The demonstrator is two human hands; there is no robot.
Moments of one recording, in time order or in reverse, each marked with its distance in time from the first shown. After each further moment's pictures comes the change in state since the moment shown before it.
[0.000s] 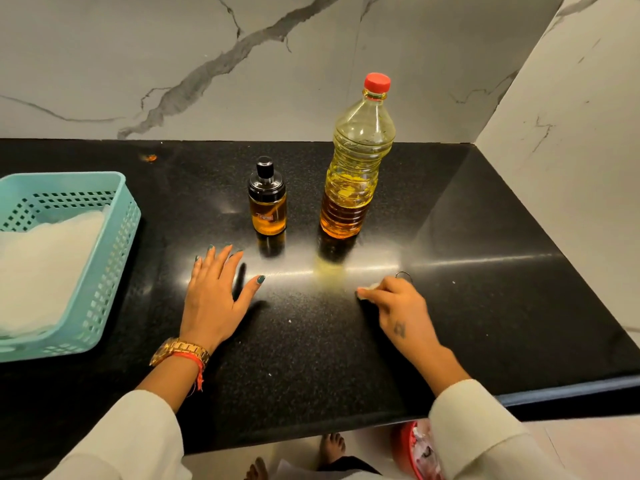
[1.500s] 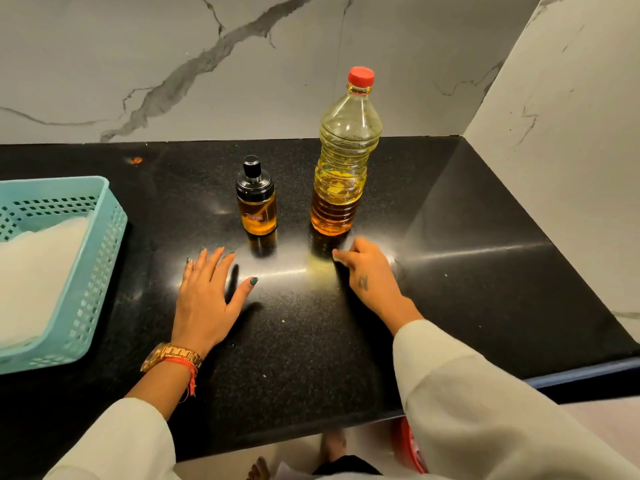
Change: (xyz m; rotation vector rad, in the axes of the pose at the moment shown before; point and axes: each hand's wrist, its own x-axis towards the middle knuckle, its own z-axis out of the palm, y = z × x) left_hand 0.002 0.000 0.001 -0.004 -0.004 0.020; right_hand 0.064 -0.013 0.012 -0.059 -0.075 0.068
